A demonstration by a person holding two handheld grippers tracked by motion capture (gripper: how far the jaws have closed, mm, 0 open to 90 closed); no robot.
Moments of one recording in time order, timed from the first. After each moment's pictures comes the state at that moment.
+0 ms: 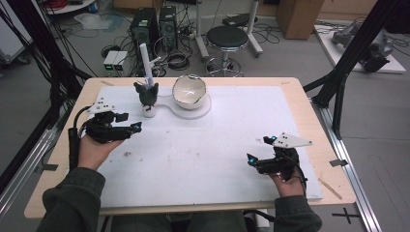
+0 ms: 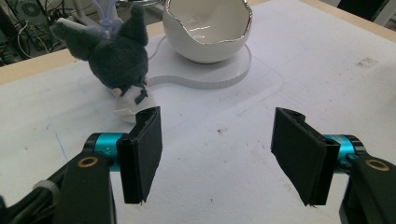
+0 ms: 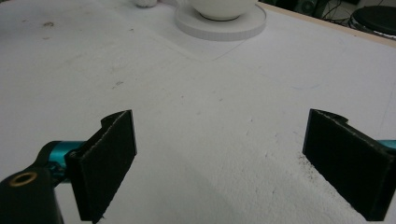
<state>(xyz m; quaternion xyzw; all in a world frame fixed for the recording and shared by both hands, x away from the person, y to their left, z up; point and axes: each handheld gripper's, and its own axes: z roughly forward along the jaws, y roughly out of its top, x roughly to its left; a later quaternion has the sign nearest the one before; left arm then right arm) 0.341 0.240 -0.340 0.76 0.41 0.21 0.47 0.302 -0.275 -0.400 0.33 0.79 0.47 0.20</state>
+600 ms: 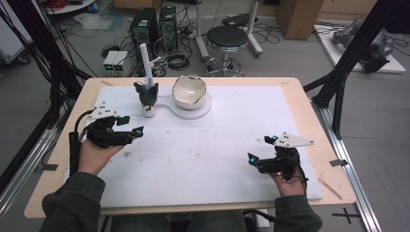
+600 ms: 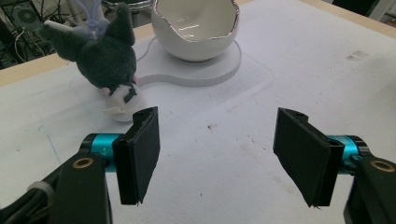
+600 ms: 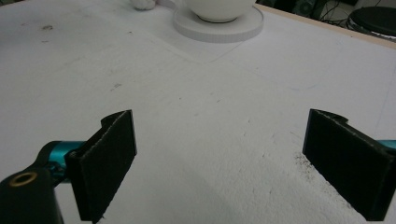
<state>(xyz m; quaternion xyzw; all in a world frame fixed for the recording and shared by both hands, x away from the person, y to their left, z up) 0.329 0.233 -0.341 0.76 0.40 0.21 0.47 0.303 -0.277 -0.400 0.33 0.79 0.48 0.21</state>
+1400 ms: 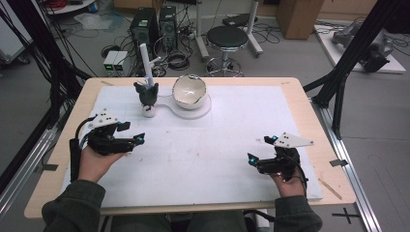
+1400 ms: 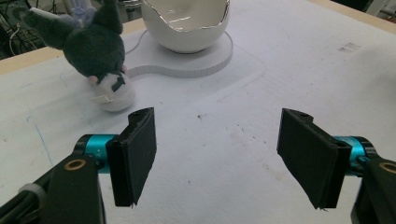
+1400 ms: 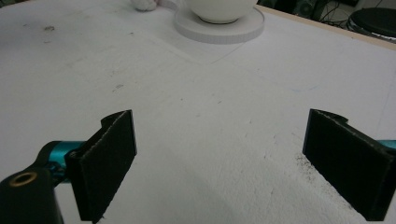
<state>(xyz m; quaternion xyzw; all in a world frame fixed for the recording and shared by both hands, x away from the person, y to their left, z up) 0.314 0.230 -0.350 0.77 0.39 0.21 0.47 0.301 -0.276 -0.399 0.33 0.79 0.48 0.20</state>
